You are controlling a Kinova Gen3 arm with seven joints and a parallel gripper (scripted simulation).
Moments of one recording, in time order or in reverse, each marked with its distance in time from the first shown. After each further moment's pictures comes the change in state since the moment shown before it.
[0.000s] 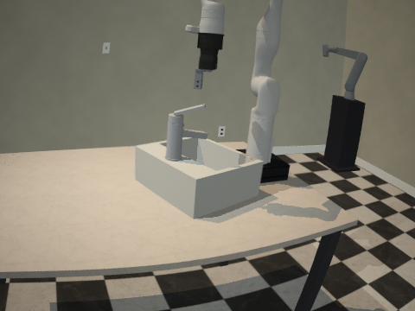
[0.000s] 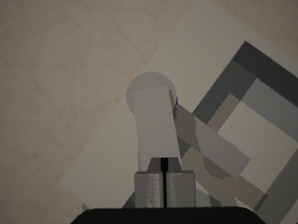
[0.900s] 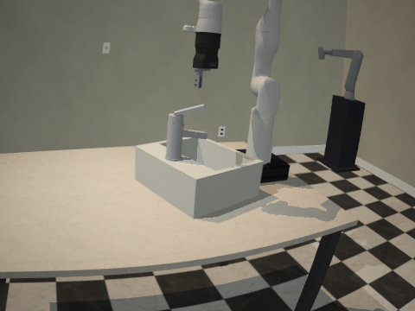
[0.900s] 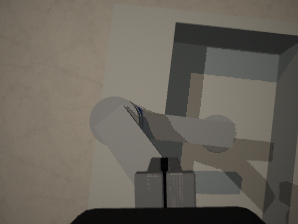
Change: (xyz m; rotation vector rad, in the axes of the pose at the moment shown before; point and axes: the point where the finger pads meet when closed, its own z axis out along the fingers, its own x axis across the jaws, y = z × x) arm 0.011 -0.004 -0.002 -0.002 -0.002 0.517
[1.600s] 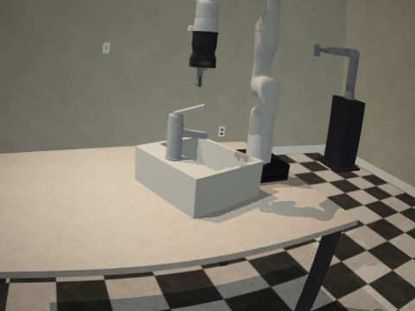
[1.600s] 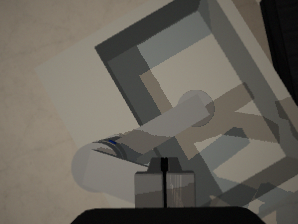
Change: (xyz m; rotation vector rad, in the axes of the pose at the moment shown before) arm 0.009 -0.003 -0.002 -0.002 0.000 0.648
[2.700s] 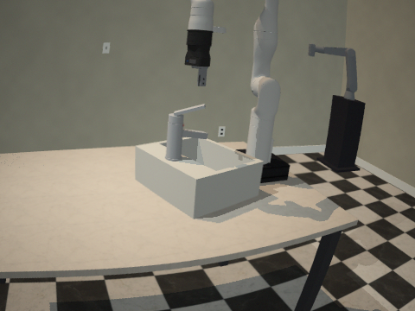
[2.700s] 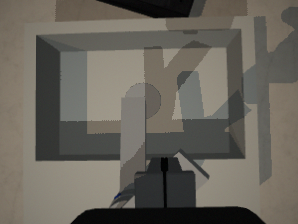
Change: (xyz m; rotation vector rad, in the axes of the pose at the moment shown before) arm 0.006 0.008 -0.004 0.001 -0.001 1.060
